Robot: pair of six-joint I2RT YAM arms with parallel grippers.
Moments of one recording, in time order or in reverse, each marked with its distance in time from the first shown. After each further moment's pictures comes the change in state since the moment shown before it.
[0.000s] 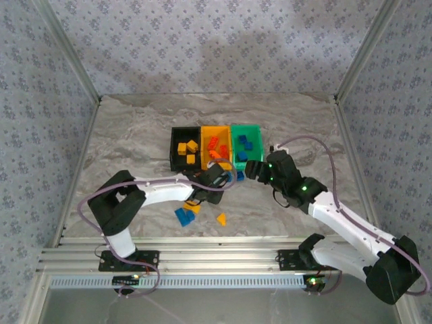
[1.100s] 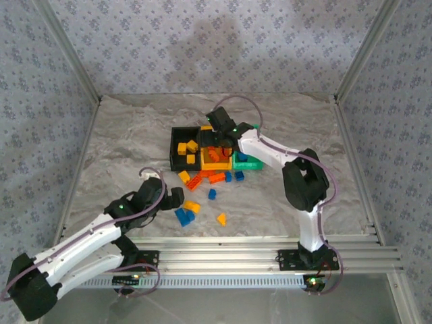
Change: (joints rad) left arm 0.209 -0.948 -0.502 -0.161 -0.070 -0.250; right arm 0.061 0.983 0.890 -0.063 -0.114 -0.194
